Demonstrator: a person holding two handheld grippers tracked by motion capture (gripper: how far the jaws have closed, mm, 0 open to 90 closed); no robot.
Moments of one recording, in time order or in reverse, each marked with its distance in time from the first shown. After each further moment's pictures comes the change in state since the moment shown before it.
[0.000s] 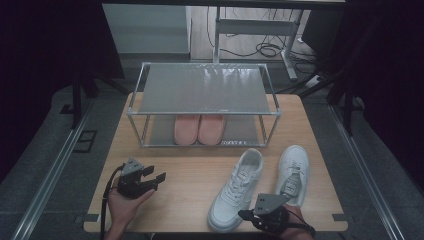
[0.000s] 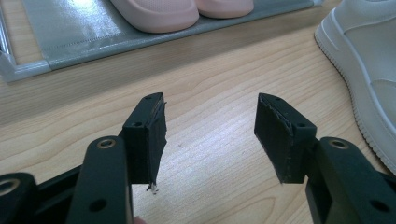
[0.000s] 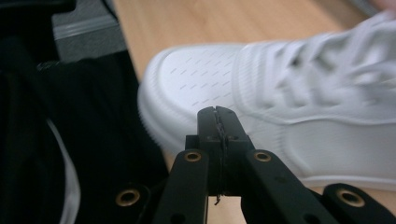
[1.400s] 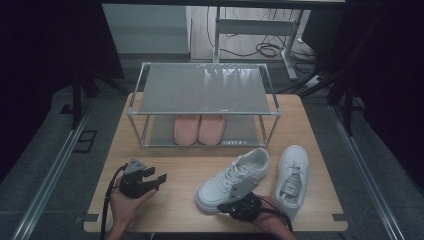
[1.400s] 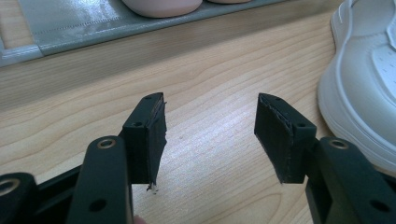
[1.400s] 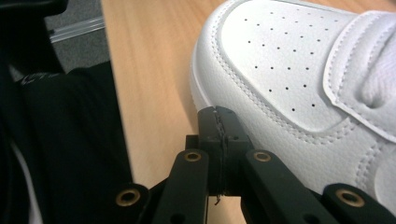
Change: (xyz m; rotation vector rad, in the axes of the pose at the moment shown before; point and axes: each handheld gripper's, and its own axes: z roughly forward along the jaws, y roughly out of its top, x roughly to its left) left arm 0.001 -0.003 0.008 0.038 0.000 -0.013; right arm -0.020 0.024 0.071 0.030 0.081 0.022
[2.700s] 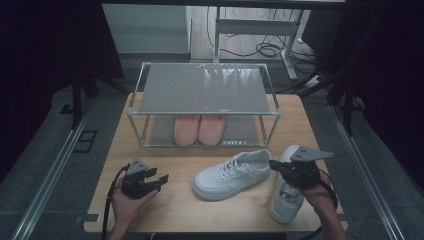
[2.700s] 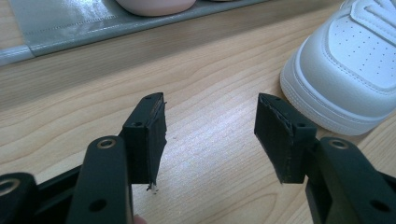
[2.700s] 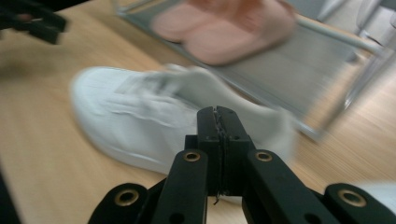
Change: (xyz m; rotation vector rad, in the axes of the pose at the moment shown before) left arm -0.005 0.001 0.003 0.009 -0.004 0.013; right arm -0.077 -0.019 -0.145 -0.218 -0.384 0.257
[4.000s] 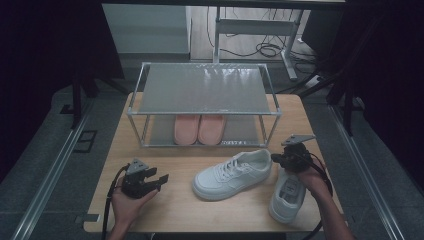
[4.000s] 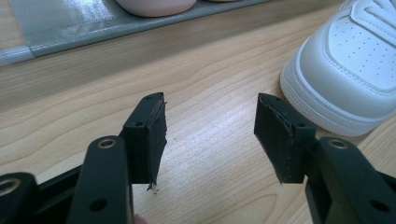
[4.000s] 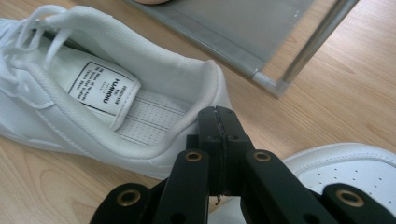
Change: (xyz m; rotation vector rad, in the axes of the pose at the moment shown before) left arm 0.000 0.001 -0.001 -0.001 -0.001 0.000; right arm -0.040 0.002 0.047 0.242 -0.092 0.047
